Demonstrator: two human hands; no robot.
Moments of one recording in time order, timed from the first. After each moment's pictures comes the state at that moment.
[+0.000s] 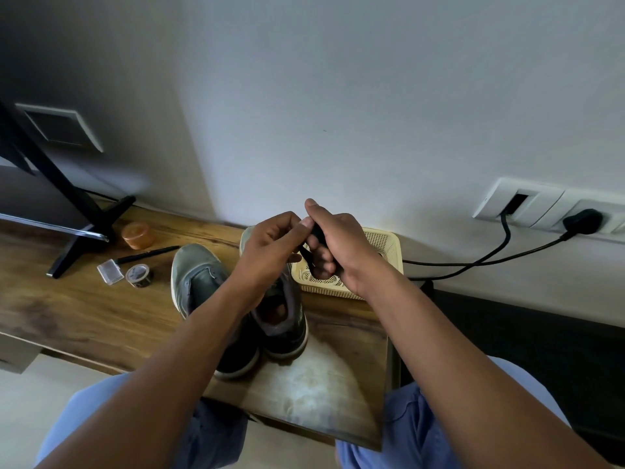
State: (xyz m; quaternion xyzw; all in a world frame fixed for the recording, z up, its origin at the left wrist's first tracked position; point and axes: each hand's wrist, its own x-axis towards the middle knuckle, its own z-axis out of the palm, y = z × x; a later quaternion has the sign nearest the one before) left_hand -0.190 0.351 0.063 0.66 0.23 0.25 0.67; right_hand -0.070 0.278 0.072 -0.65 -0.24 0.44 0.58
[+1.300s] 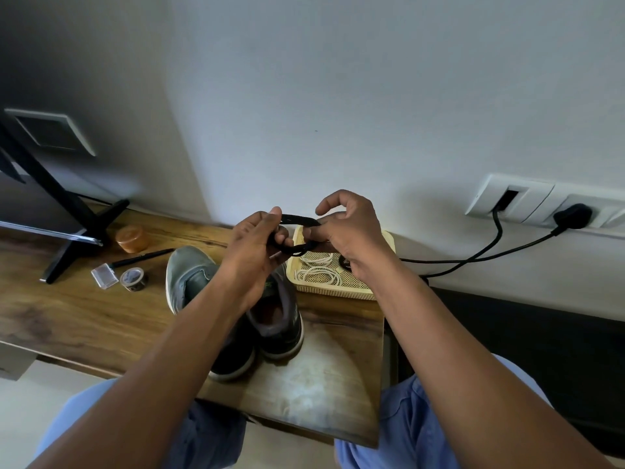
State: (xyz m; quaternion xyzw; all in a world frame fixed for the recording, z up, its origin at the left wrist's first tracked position) left_hand -0.185 0.362 0.058 0.49 0.30 0.29 0.77; right_hand -0.050 0.274 0.078 -0.72 -0.24 0.30 0.58
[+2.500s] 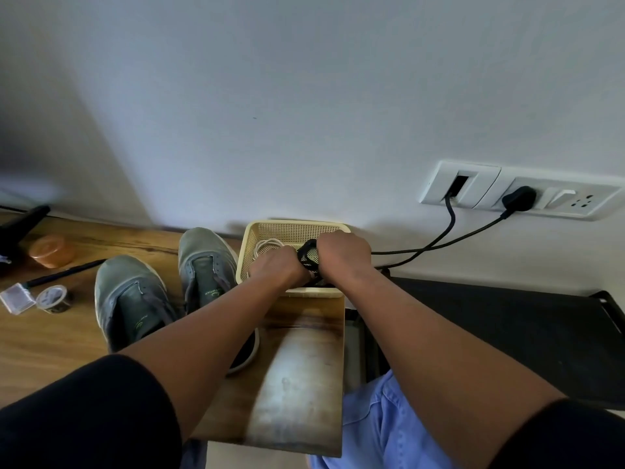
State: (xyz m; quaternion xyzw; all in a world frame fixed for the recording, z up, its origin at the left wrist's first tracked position) left_hand -0.055 0.350 -0.043 0.89 0.40 -0.11 0.21; right_hand 0.022 0.252 0.000 -0.90 -0.42 0.08 -0.03
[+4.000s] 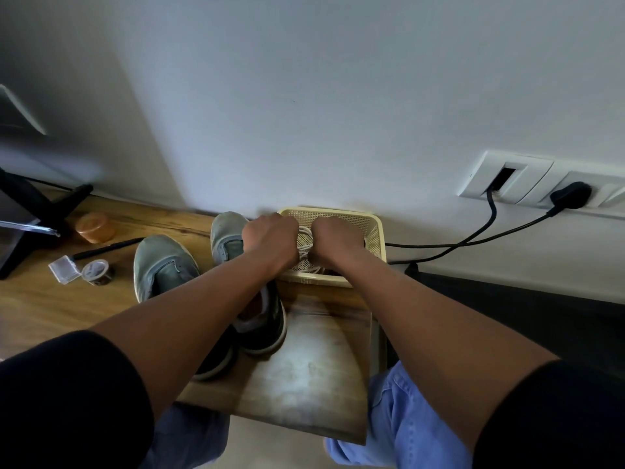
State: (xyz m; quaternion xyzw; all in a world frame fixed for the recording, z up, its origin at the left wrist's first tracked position) left_hand -0.097 0.380 -0.007 0.94 0.34 -0.05 -0.02; right_hand 0.001 0.302 -0.020 -0.89 -0.45 0.10 0.03
